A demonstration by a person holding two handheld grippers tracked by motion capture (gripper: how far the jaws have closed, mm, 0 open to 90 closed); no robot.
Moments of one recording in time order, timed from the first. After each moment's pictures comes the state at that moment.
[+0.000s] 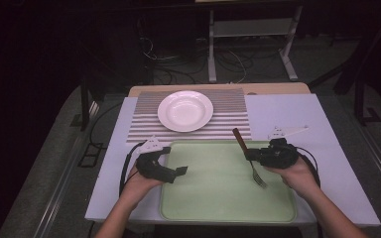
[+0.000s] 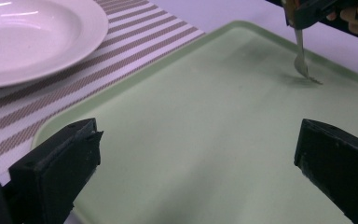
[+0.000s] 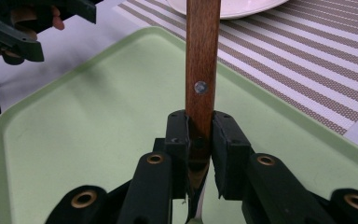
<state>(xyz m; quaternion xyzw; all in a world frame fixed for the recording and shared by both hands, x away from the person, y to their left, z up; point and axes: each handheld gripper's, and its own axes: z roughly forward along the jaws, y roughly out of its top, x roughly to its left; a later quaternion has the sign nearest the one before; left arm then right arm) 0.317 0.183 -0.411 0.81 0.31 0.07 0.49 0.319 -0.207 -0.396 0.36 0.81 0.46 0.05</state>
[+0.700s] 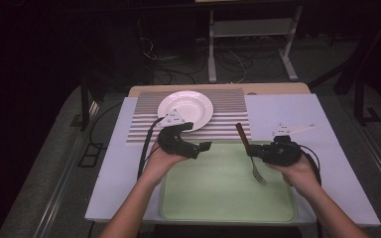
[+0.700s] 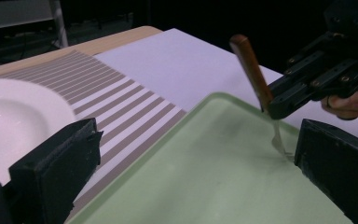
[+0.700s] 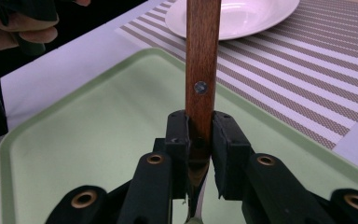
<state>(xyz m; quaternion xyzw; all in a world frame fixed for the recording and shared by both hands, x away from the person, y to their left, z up) 0.353 0.113 -0.359 0.79 0.27 0.07 0.54 0.319 -0.212 -0.388 0.36 0.79 0.49 0.06</state>
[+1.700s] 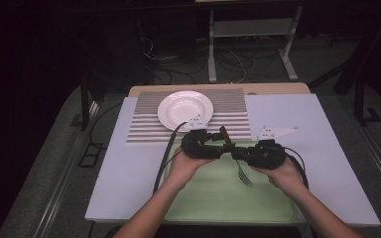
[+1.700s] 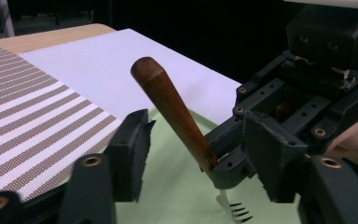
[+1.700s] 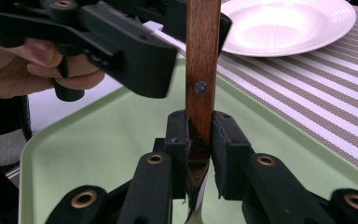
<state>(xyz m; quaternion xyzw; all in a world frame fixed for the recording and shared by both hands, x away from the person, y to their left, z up) 0.345 0.065 -0.372 0.78 0.26 0.00 0.57 0.315 -0.174 -0.388 0.32 0.80 0.51 0.05</state>
